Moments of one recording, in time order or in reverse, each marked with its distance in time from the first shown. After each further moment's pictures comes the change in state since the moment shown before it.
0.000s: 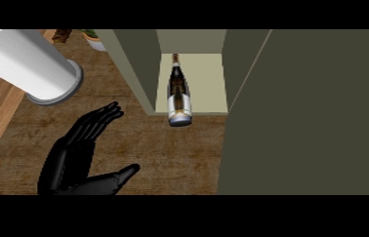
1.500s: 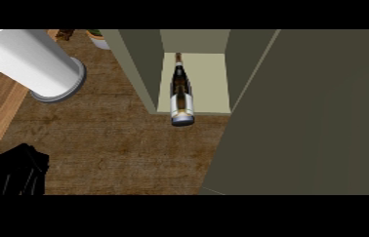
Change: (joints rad) left arm 0.275 0.152 0.333 -0.016 0.174 -0.448 -0.106; right arm -0.431 0.149 0.260 0.048 -0.022 -0.075 0.313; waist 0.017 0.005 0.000
